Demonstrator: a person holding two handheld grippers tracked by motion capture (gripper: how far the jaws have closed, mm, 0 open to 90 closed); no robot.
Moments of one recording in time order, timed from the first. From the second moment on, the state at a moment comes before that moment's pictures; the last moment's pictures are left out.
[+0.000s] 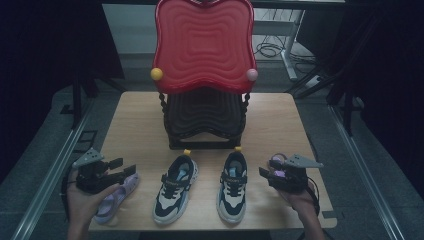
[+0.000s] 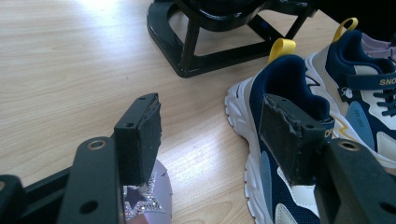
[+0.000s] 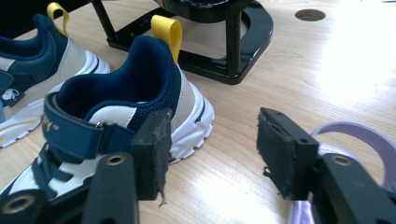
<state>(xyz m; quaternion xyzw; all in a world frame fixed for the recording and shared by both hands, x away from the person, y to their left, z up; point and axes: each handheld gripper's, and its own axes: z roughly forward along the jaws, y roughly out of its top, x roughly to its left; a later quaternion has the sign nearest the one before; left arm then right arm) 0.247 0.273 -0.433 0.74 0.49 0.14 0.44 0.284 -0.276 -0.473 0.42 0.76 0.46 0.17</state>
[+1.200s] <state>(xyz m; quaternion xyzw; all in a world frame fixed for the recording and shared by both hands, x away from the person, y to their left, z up) 0.246 0.269 -0.448 0.75 0.50 0.12 0.43 0.236 -0.311 -0.499 0.41 0.82 0.39 0.13</state>
